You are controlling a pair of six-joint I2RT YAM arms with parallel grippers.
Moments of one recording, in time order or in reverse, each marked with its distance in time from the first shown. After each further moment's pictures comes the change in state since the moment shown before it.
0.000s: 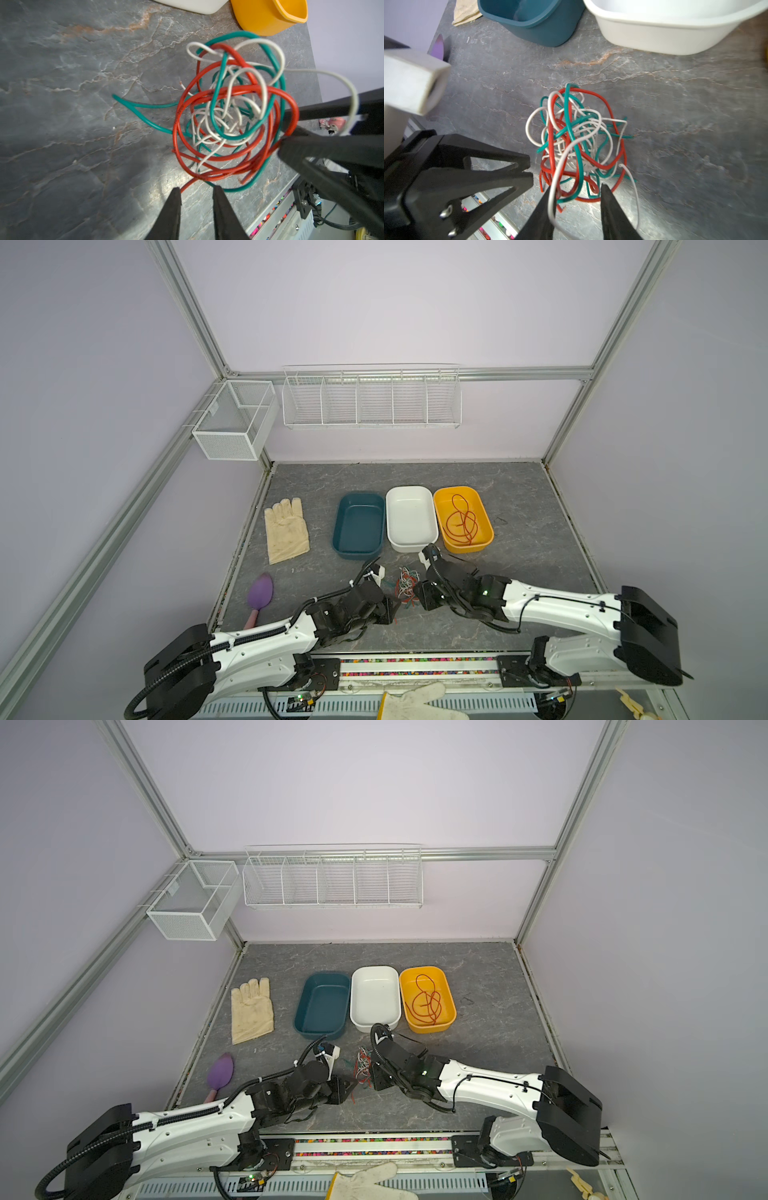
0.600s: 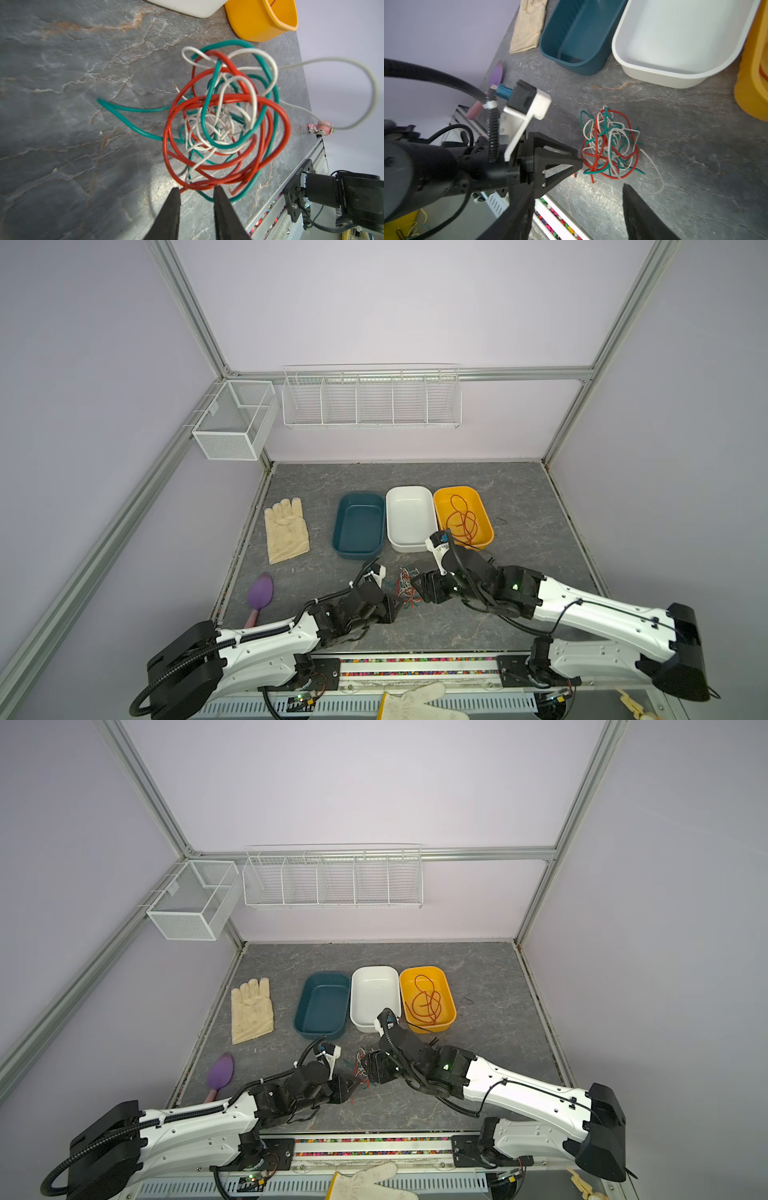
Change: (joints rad) left arm 0.000 0.031 -0.024 0.092 0.011 -0.029; right arm 0.022 -0.117 0.193 -0.193 -0.078 -0.015
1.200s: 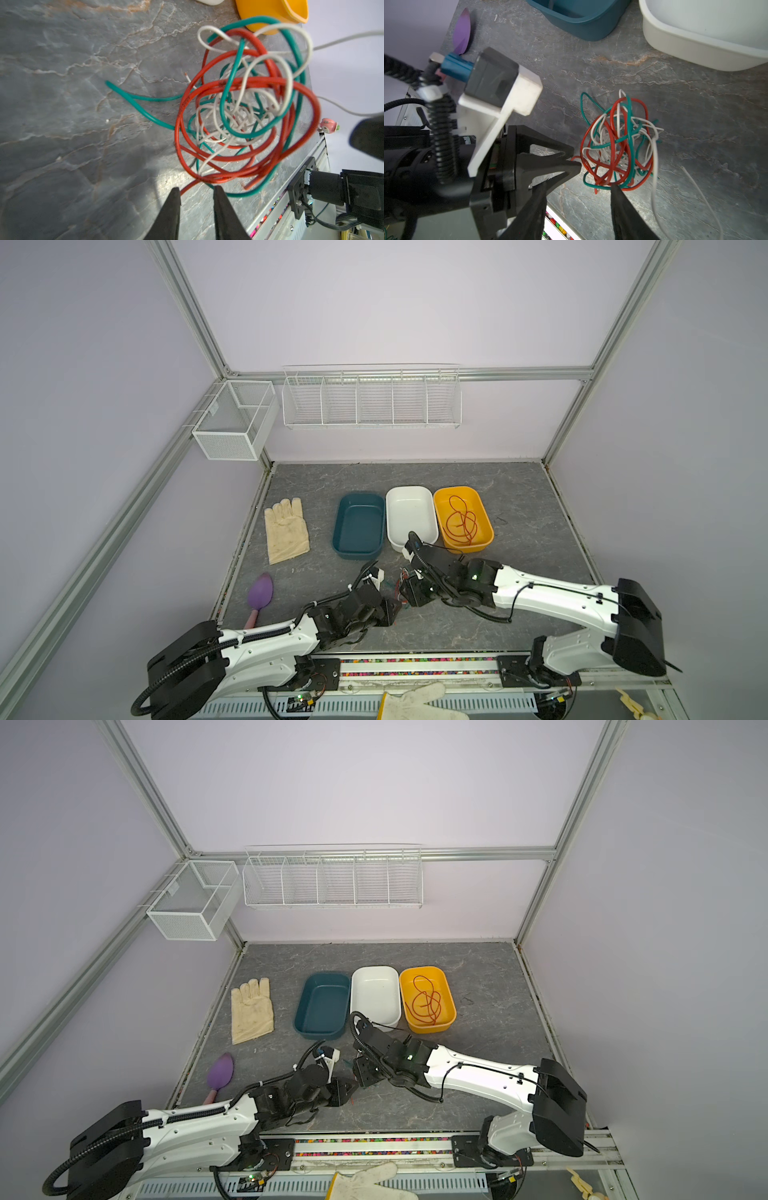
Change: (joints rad) left arm 0.000 0.000 -0.042 0.027 0.015 -0.015; right arm 0.000 0.265 0.086 -0.026 -0.045 -0.064
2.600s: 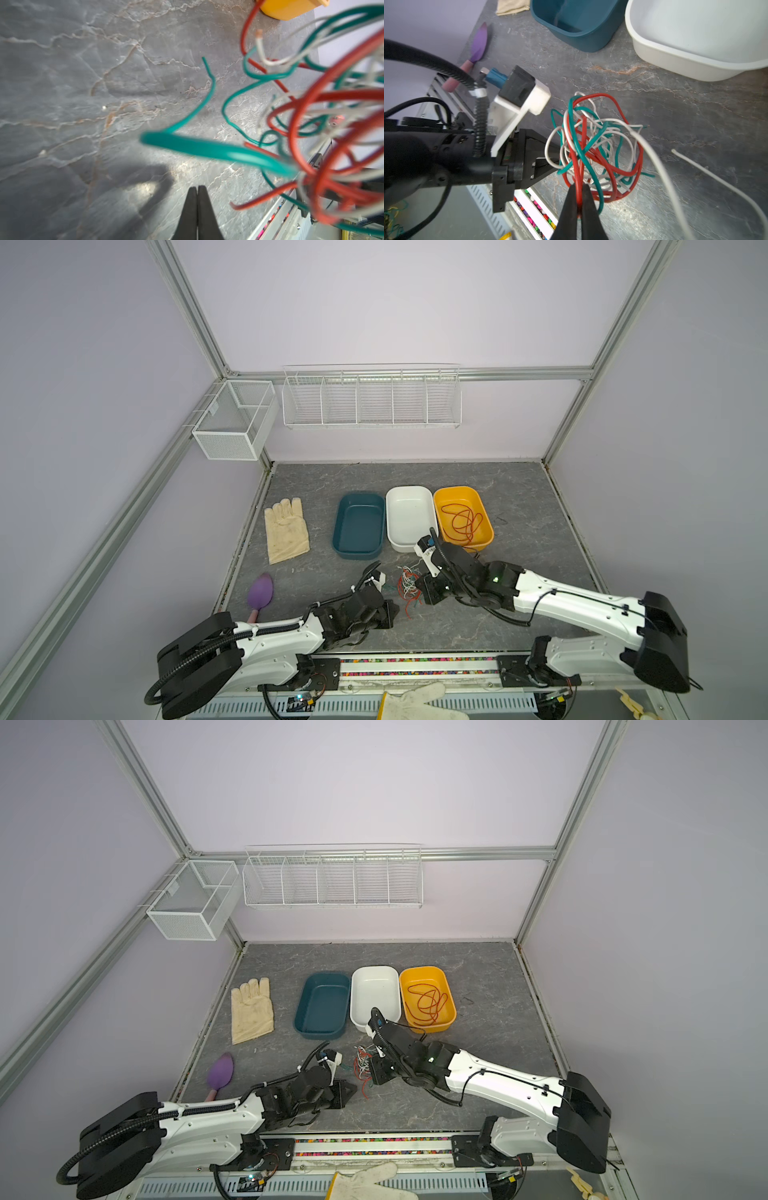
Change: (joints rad) left arm -0.001 0.081 -0.018 0.077 0.029 -0.018; right arm -0.086 -0.203 -0.163 0.095 -0.097 -0.071
